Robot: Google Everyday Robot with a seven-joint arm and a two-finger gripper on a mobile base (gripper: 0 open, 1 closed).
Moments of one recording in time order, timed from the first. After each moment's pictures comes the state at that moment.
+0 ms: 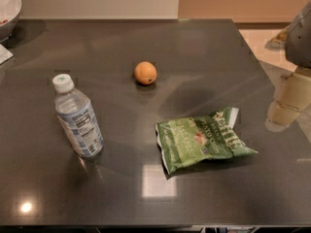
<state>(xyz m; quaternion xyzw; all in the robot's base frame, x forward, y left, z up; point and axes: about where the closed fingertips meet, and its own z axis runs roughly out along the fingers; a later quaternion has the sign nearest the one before) 0.438 -0.217 0.976 -0.60 0.78 -0.03 0.16</state>
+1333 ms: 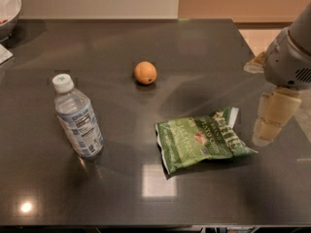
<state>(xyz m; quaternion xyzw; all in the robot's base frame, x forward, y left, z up) 0.439 -0.199 0.929 -0.64 0.76 0.02 0.14</state>
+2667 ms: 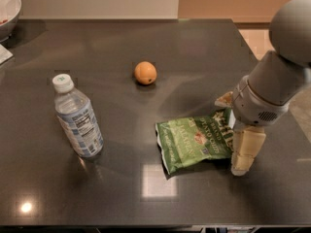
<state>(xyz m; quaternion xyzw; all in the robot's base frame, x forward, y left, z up) 0.430 -0.167 0.838 -0.69 0.71 0.07 0.11</state>
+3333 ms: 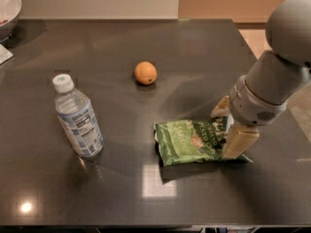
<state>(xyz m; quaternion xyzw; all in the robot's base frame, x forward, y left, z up) 0.428 -0.161 0.839 -0.71 0.69 0.07 0.11</state>
